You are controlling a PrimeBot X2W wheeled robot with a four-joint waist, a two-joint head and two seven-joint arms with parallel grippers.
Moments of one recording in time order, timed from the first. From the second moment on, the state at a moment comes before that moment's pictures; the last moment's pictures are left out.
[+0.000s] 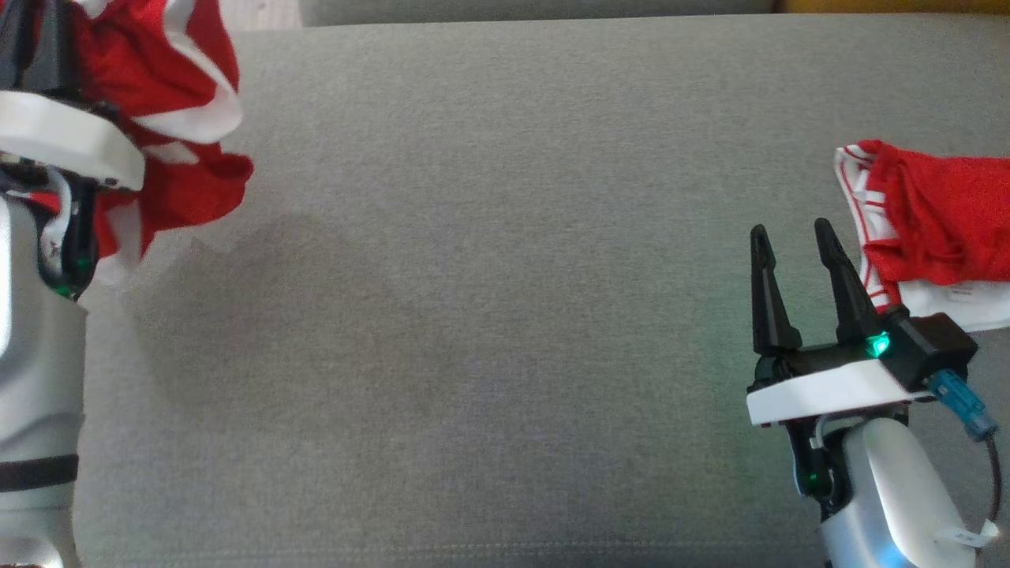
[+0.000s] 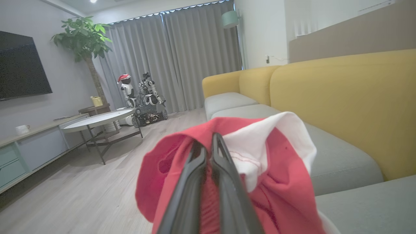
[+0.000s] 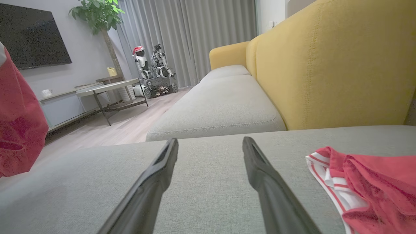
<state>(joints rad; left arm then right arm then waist) -0.72 0.35 -0.12 0.44 -0.19 -0.06 -0.17 -0.19 -0.05 0.08 0.24 0.19 0.13 -0.25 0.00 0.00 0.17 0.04</state>
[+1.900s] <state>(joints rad) -0.15 0.23 -0.36 0.28 -0.55 0.10 -0.25 -0.12 -0.05 0.07 0.29 0.16 0.13 -0.24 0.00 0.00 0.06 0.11</state>
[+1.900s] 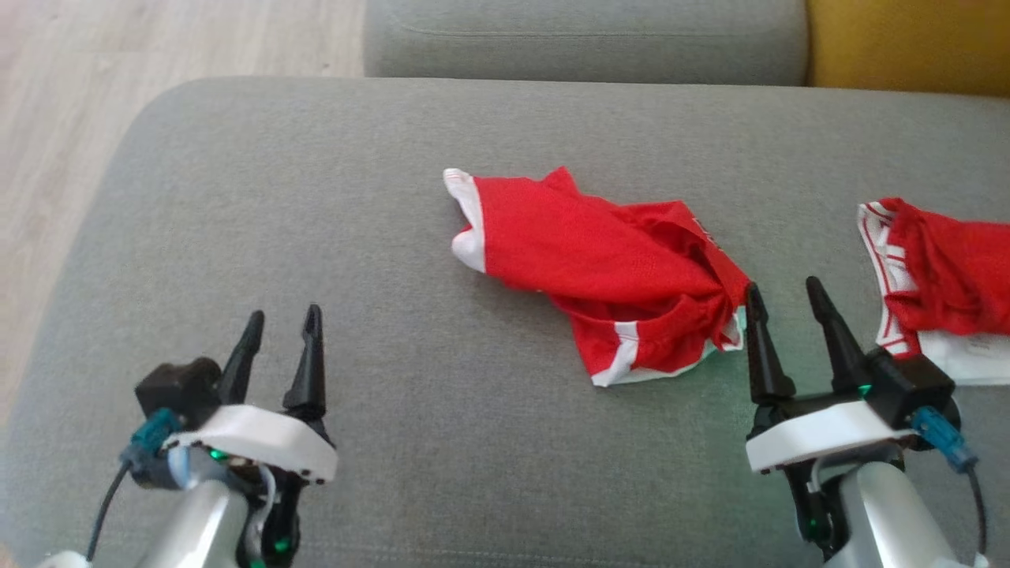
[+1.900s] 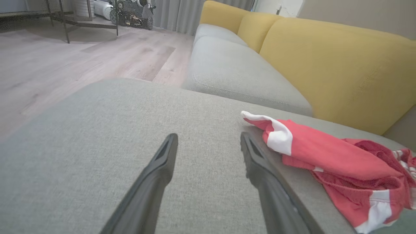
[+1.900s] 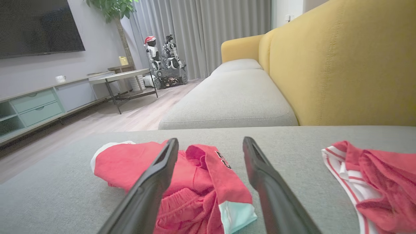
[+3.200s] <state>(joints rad) -0.17 0.06 -0.18 0.37 -0.36 -0.07 -0.25 -0.29 -0.05 0.17 0.60 0.29 0.13 0.00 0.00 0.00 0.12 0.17</state>
